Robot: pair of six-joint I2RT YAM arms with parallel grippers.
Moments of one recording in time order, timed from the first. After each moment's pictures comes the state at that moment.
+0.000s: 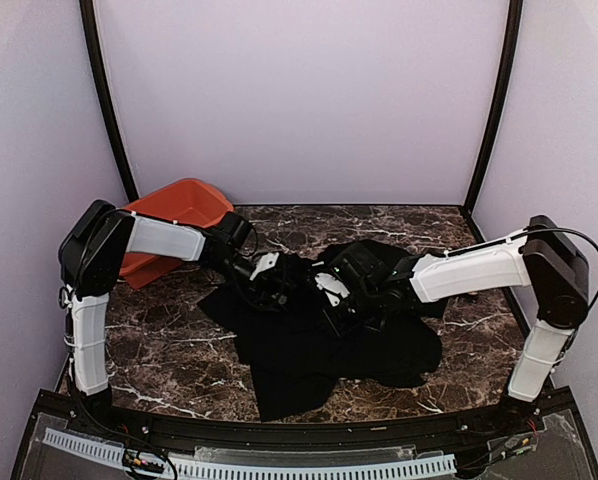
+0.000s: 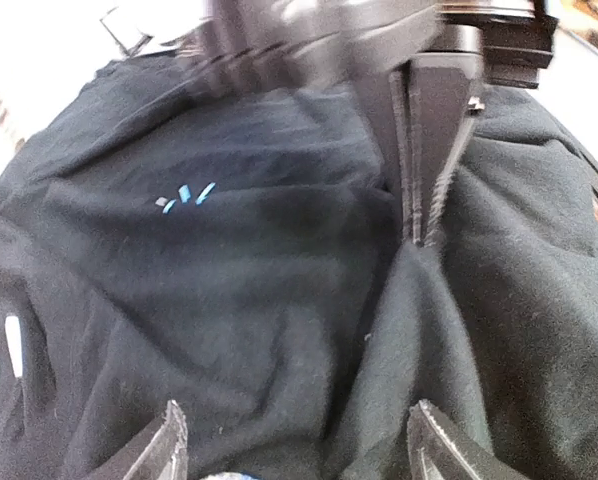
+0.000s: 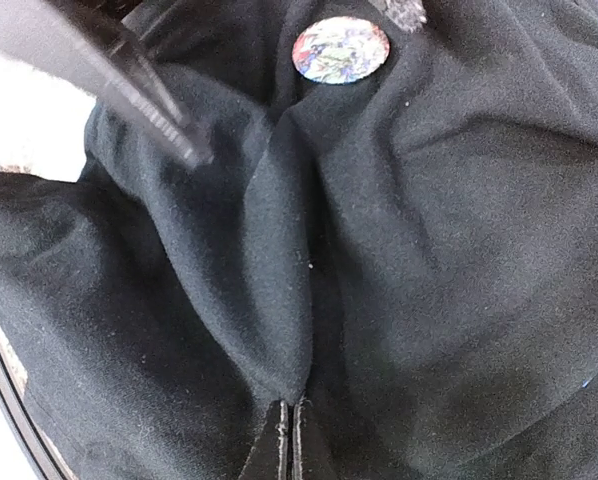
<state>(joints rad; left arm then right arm) -0.55 2.09 1.34 -0.29 0.96 1.00 0.94 1.78 1.06 -0.25 -0.18 0.25</state>
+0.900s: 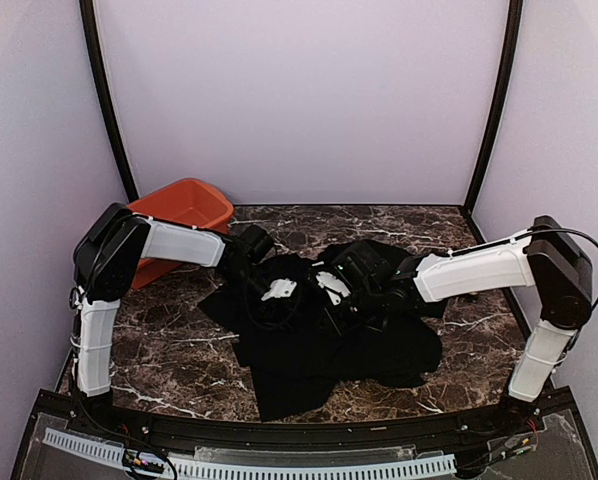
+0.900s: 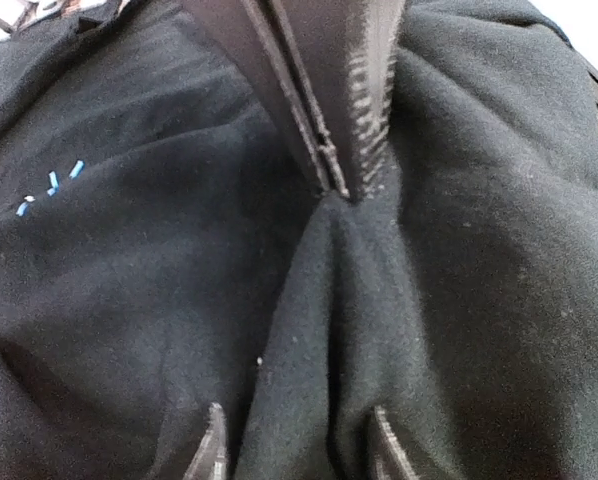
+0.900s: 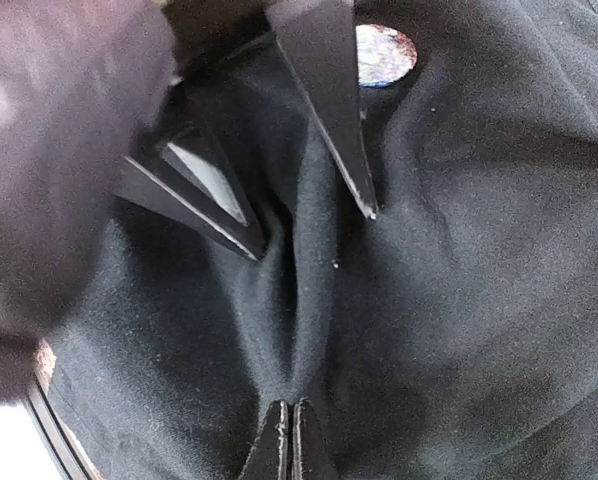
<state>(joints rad) -0.66 2.15 1.44 -0.54 0.79 1.25 0.92 1.76 1.05 -0.23 -0.24 0.26</state>
